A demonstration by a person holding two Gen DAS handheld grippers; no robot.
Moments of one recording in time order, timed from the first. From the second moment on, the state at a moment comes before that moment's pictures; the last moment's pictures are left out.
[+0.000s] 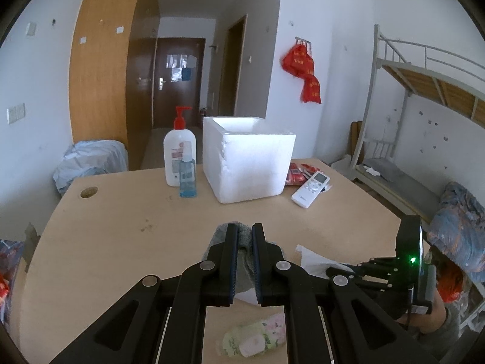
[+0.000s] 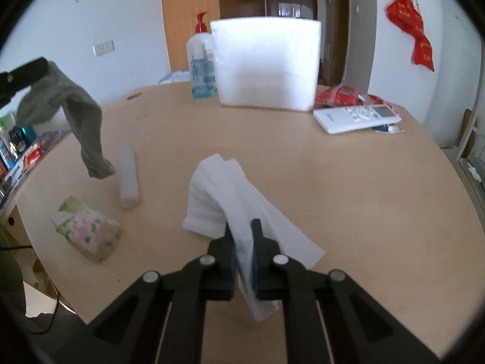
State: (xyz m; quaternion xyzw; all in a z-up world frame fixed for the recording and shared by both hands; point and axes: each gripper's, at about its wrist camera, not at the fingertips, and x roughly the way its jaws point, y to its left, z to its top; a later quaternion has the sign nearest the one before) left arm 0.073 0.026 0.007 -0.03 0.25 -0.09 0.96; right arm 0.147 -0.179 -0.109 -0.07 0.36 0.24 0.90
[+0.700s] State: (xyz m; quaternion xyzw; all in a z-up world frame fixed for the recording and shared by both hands) left arm 0.071 0.028 0.031 -0.04 0.21 -0.09 0.97; right arm 0.137 -0.175 -0.057 -0.03 0.29 0.27 0.92
